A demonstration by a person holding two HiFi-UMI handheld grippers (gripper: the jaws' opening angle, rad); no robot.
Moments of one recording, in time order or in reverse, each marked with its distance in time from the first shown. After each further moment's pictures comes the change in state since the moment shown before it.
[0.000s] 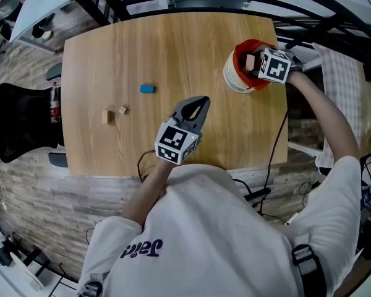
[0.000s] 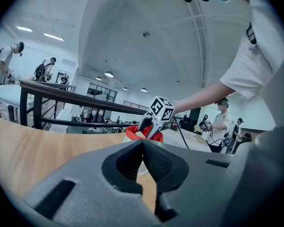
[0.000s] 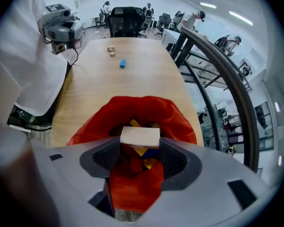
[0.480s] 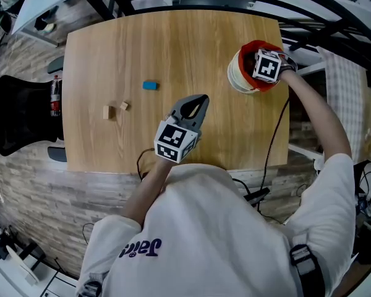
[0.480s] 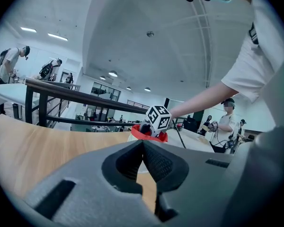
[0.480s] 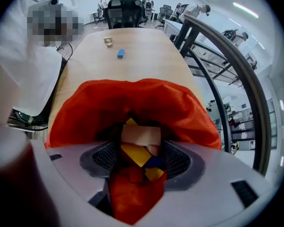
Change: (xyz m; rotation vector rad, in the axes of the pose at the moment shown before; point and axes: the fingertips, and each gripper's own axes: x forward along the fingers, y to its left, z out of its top) left arm -0.006 0.015 -0.006 -0.022 0.008 0.043; right arm 0.053 -0.002 0.001 -0.004 0.060 0.042
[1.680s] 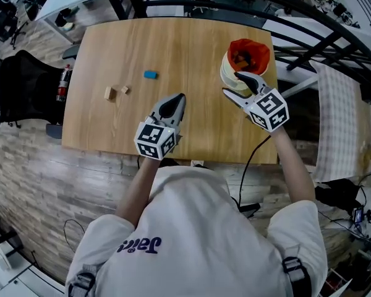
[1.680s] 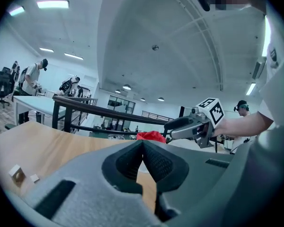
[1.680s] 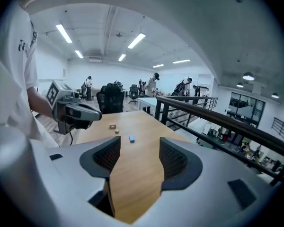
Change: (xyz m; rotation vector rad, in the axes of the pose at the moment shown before) left arm -0.090 -0.052 -0.004 -0.014 -0.138 0.219; right arm -0.189 0.159 0.081 0.389 -0.918 -0.212
